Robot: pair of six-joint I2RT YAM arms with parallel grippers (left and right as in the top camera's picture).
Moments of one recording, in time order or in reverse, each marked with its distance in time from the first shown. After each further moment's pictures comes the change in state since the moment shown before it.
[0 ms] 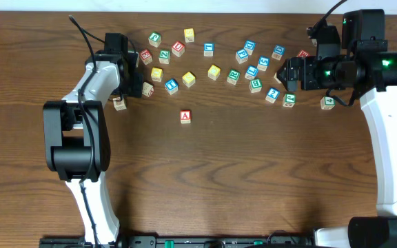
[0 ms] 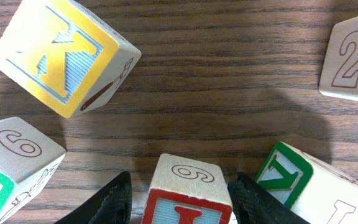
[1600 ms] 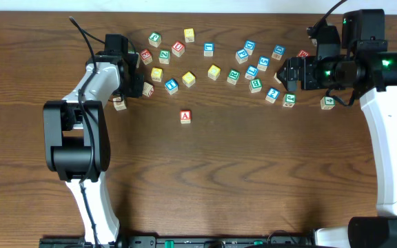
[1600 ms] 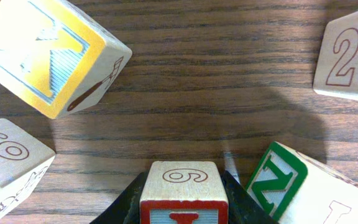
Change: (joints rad) left arm 0.000 -0.002 -0.014 0.014 0.018 0.000; right arm 0.000 0.000 0.000 0.001 0.000 0.000
